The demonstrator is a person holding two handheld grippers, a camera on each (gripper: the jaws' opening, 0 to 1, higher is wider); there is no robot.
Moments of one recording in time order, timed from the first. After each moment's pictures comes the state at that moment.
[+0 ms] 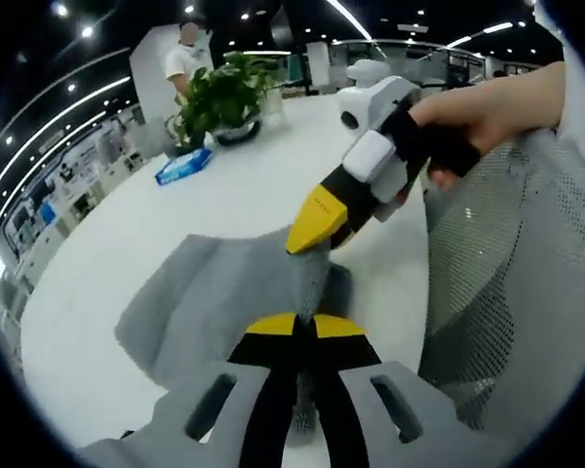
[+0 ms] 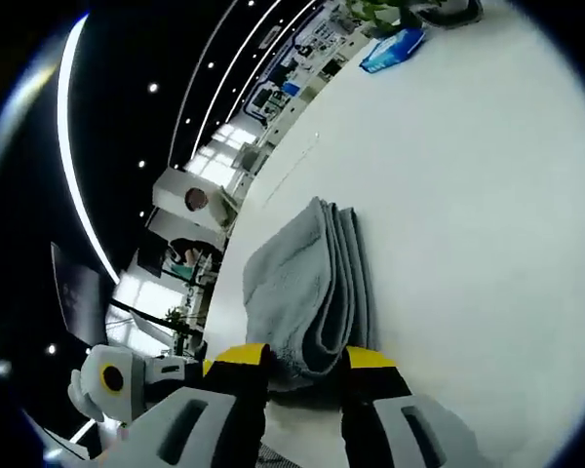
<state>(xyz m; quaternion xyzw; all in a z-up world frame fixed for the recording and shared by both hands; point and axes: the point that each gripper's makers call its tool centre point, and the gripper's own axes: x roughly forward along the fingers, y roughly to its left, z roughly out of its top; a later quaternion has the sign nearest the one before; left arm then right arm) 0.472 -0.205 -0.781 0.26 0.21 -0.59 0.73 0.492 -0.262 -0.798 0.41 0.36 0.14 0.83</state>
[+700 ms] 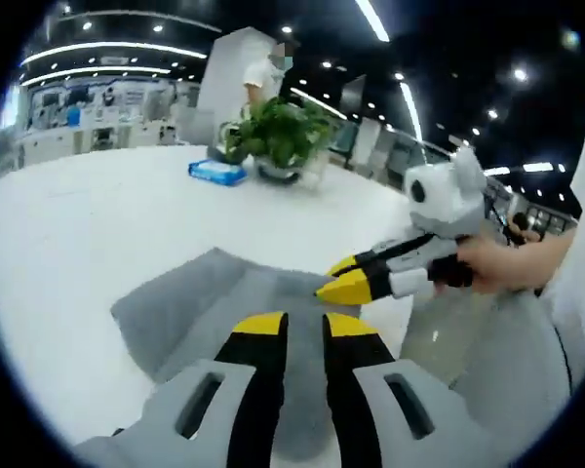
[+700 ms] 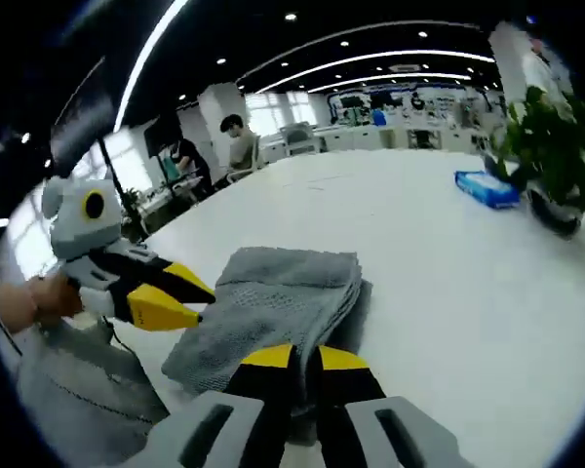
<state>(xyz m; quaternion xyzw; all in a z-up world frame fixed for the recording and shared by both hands) 0.515 -0.193 -0.740 -0.05 0.26 -0.53 0.81 0.501 -0.257 -0.763 -0.03 0.29 0.22 0.93</state>
